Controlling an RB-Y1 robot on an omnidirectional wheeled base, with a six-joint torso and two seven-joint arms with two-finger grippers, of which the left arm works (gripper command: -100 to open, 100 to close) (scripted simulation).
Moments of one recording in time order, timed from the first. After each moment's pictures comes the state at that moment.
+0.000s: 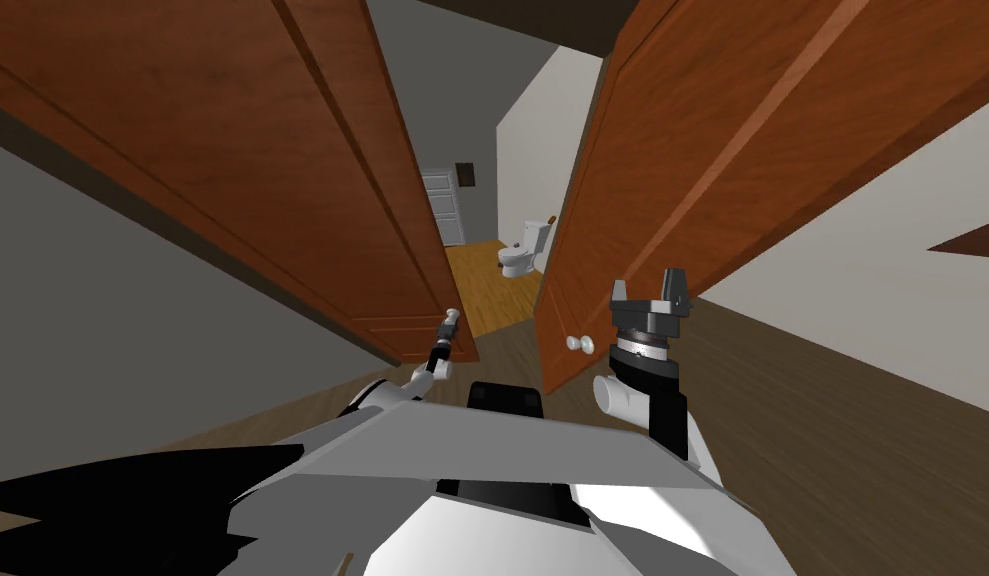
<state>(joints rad) -0.27 0.24 -0.19 -0.39 0.44 -0.92 1.59</state>
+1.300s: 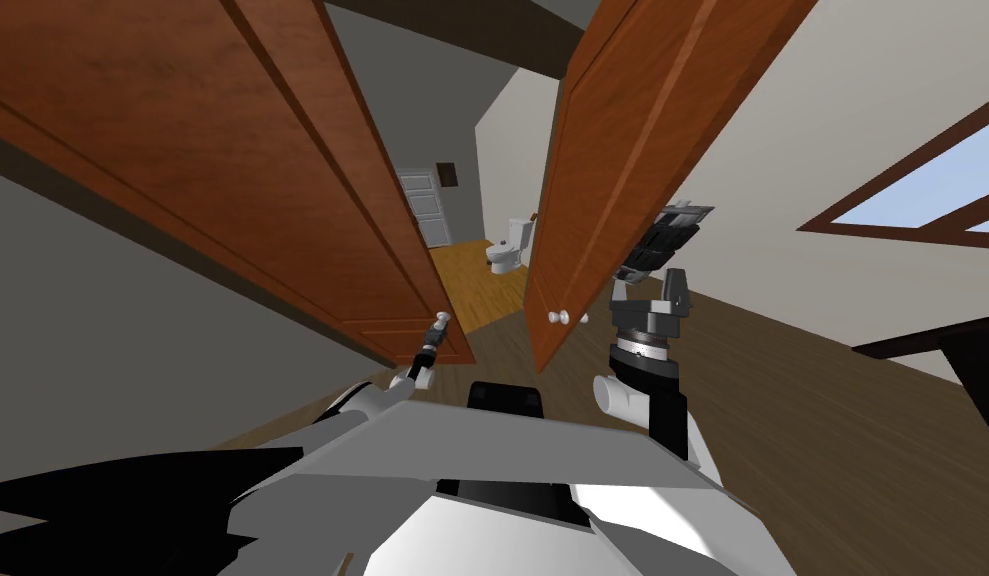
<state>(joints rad) -0.22 0.37 -0.27 -0.34 0.39 -1.01 1.78</state>
